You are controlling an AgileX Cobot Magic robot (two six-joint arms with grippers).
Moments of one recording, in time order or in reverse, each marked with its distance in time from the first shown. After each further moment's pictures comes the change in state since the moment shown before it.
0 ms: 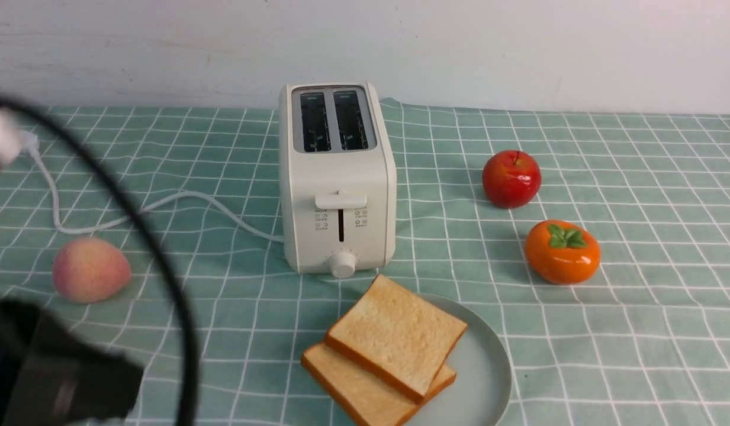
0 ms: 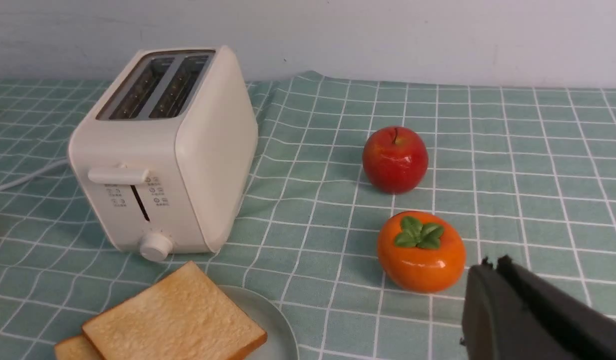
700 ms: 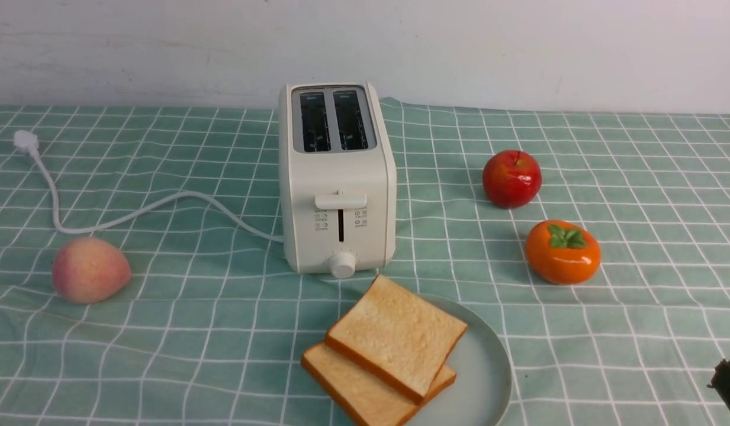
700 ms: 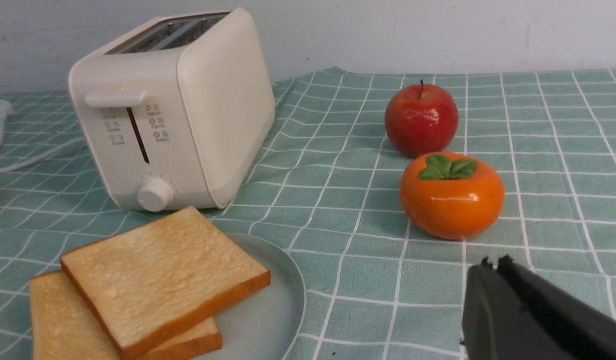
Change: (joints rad) right arm 0.000 -0.123 0.548 0.000 -0.563 0.017; left arm 0.000 -0.769 0.409 0.220 -0.386 -0.131
